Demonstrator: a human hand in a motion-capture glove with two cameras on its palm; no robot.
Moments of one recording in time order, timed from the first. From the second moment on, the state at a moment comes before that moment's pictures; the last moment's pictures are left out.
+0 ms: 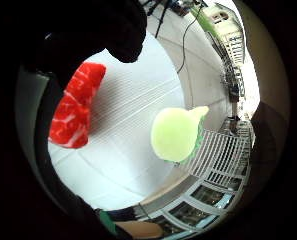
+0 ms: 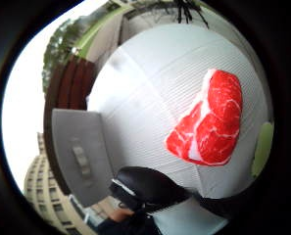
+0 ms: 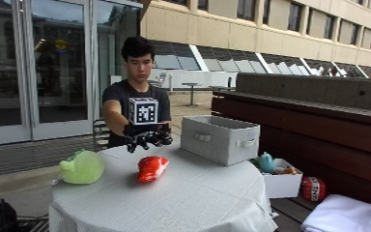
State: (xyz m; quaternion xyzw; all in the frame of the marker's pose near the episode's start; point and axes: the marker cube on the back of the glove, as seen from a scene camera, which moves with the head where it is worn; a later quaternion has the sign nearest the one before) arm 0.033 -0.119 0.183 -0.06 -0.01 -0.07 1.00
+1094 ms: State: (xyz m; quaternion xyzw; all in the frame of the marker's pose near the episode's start) arm -0.011 -0.061 0.025 0.05 -0.04 -0.04 1.00
